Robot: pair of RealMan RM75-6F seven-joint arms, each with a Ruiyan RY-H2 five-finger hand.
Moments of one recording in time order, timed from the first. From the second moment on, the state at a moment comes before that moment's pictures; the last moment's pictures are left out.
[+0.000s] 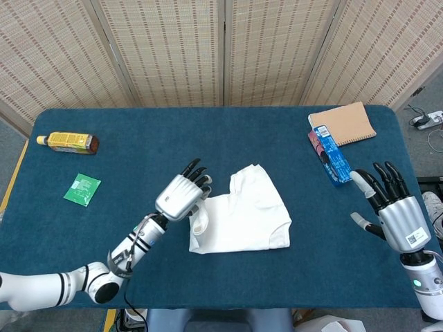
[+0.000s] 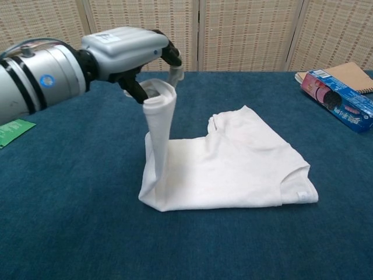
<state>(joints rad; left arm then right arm) -0.90 -1.49 -0.20 -1.63 1.26 1.04 0.53 0.26 -1.22 0.10 -1.30 -1.75 1.73 0.09</state>
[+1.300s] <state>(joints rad) -0.56 -1.18 -0.06 -1.39 1.45 1.21 -0.11 0.29 -1.22 0.10 -1.37 -1.79 1.69 0.02</state>
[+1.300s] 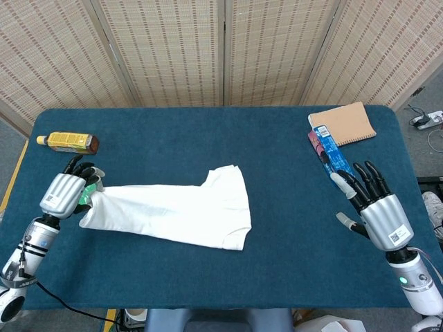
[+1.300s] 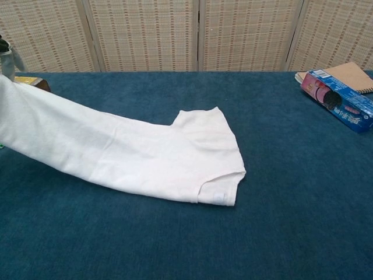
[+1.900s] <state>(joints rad) -0.76 -1.30 -0.14 -1.55 1.45 1.02 0.17 0.26 -1.21 0.10 -1.35 -1.77 1.73 0.04</state>
